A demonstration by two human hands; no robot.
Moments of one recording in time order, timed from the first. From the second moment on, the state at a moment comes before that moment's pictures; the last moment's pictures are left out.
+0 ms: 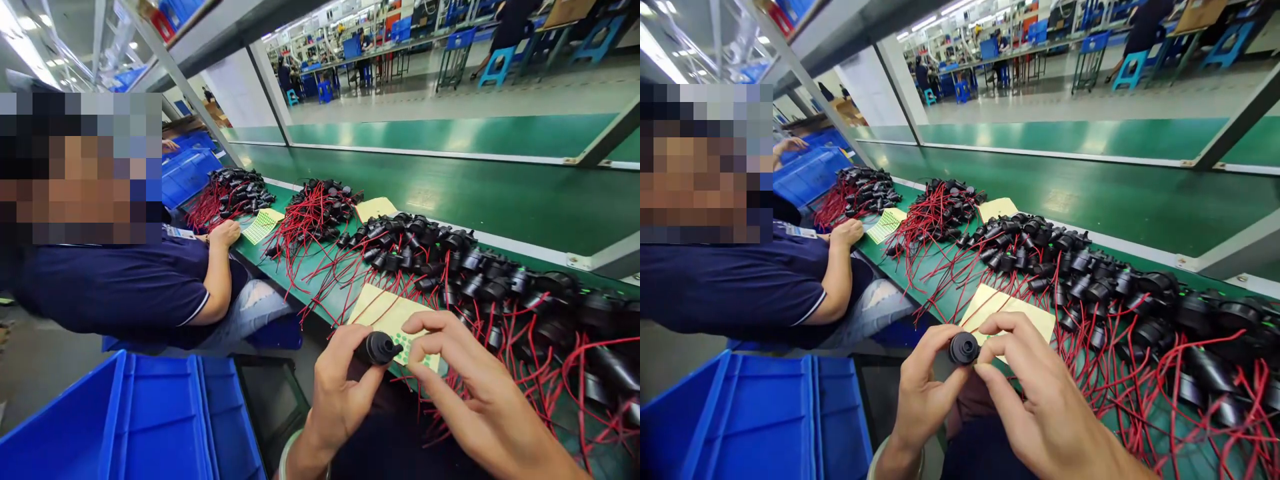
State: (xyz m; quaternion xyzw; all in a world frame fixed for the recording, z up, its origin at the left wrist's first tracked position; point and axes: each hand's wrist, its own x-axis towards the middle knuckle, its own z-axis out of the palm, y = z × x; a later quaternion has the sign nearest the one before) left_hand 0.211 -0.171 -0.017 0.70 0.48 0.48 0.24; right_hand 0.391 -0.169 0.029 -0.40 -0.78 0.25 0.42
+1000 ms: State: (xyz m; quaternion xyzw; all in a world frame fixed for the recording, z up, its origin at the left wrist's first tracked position) left_hand 0.213 -0.173 -0.006 0.67 0.48 0.45 0.34; right_hand 0.387 -0.165 0.019 -0.38 -0.83 0.16 0.38
